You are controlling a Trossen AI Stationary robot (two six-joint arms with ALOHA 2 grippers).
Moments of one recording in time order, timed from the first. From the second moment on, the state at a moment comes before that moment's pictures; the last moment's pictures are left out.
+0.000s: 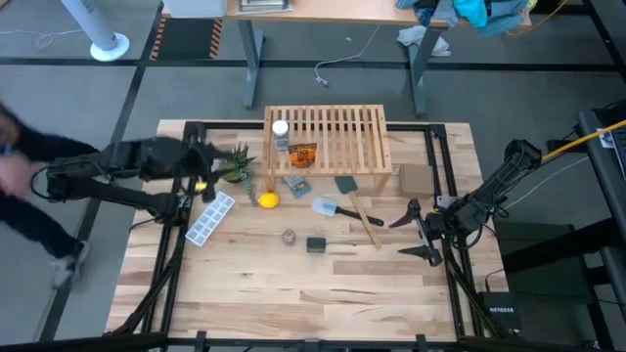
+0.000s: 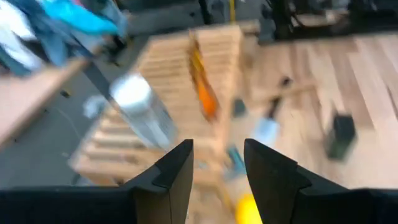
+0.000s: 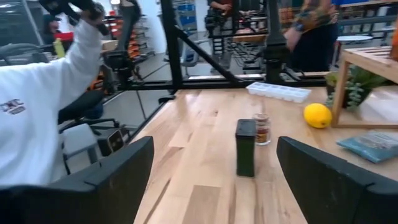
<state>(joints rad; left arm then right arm) 0.02 0.79 1.08 -0.77 -0.35 0.13 0.76 0.34 0.09 0.19 0.49 0.15</state>
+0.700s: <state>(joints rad) -0.17 0.64 0.22 0.20 -0.21 -0.05 0.76 0.58 0.09 0.51 0.80 0.21</state>
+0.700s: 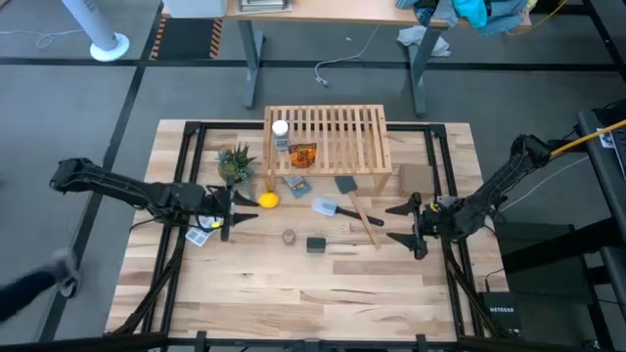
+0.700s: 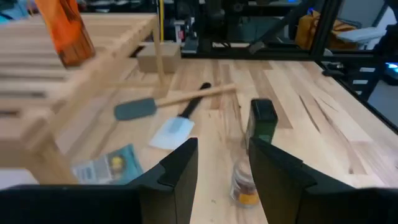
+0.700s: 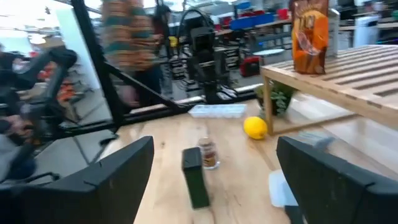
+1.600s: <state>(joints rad) -0.20 0.64 0.14 0.27 -0.21 -0.06 0.41 1.78 0.56 0.89 0.53 0.24</state>
